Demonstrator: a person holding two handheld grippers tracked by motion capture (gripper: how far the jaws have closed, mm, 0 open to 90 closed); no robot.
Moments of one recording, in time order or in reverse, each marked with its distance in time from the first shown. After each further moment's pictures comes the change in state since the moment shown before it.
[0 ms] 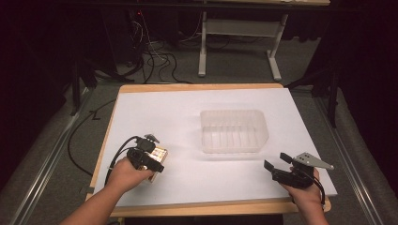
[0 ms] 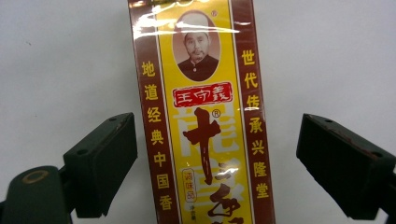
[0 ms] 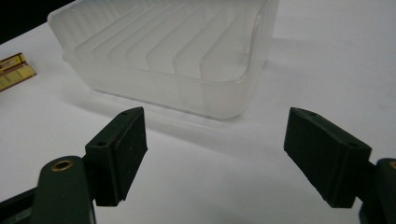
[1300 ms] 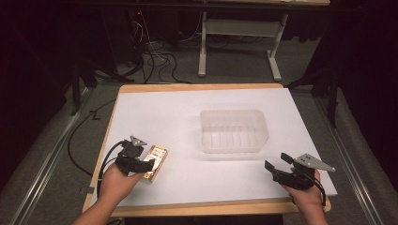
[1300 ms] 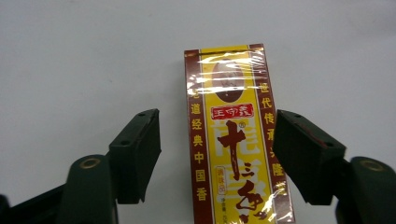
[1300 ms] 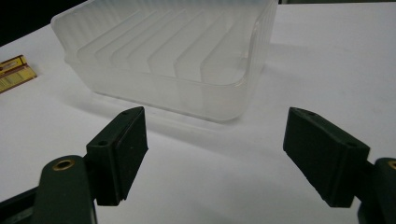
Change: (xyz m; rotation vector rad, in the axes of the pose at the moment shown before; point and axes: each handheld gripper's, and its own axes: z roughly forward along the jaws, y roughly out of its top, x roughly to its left) left arm 0.006 -0.034 -0.027 -0.318 0.070 -0.010; right arm 0.002 -0.001 -0.004 -0.022 -0.007 -0.012
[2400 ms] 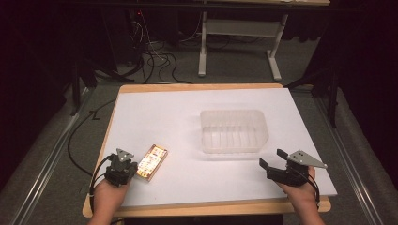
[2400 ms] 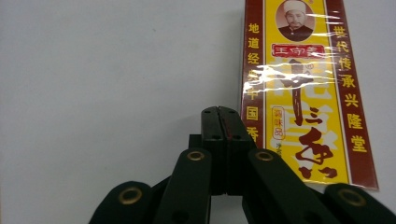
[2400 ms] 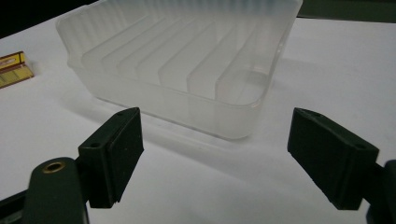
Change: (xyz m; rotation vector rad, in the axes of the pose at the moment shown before) left arm 0.018 -0.057 0.014 -0.106 0.089 -0.059; right arm 0.013 0.010 0.012 -0.008 -0.011 -0.055
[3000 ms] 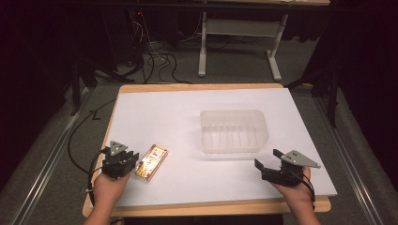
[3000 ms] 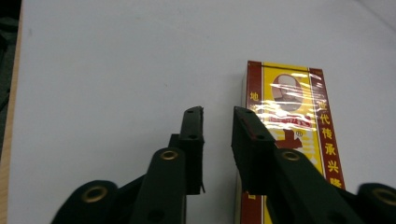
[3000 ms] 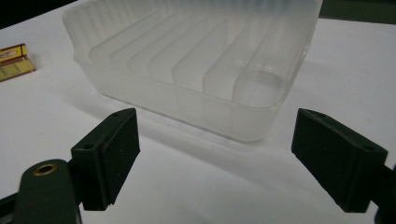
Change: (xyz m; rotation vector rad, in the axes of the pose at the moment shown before) left arm 0.015 0.015 -0.007 -0.144 -0.041 -0.081; right arm 0.013 0.003 0.005 0.011 -0.004 -0.027
